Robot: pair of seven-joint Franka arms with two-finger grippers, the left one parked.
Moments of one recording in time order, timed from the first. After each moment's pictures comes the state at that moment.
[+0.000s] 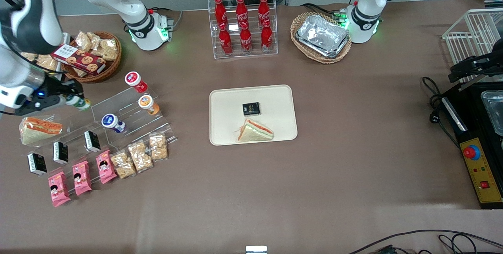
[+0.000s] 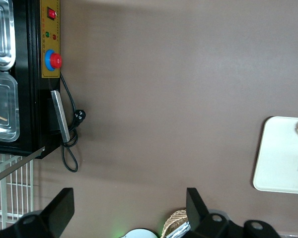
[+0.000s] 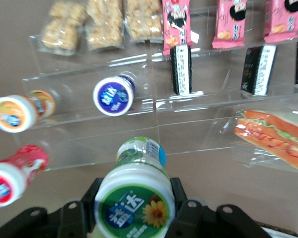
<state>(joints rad) 0.31 -0.16 -0.48 -2.10 -0.12 1.83 -0.44</state>
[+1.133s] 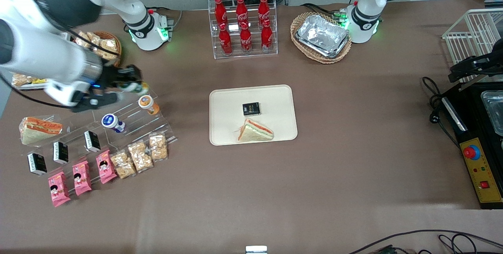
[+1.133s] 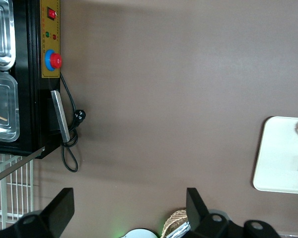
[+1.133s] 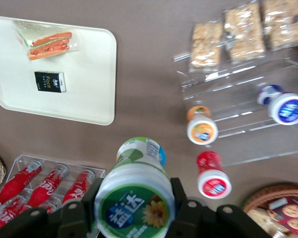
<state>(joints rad) 0.53 0.09 -0.28 -1.60 0.20 1.41 0.08</state>
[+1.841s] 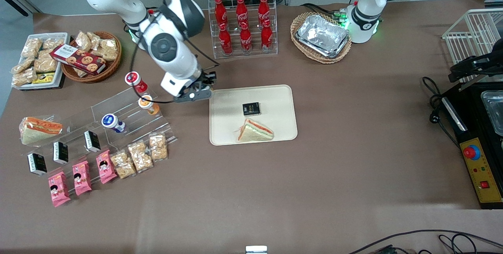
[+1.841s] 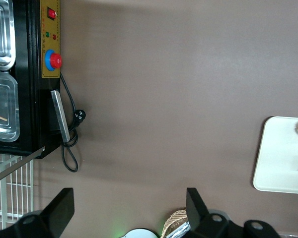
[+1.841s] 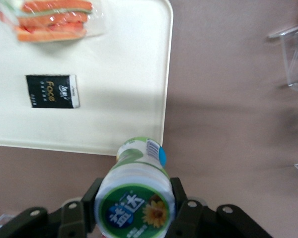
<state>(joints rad) 0.92 0.09 -0.28 -2.12 0.21 2.08 0.42</state>
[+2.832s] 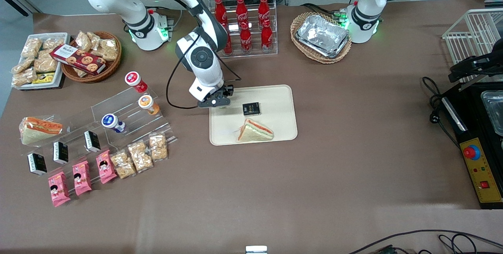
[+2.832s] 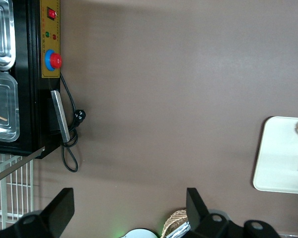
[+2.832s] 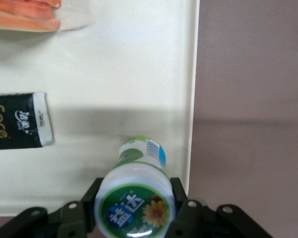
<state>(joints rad) 1.04 0.32 -0.28 -2.19 0.21 2.42 0.55</state>
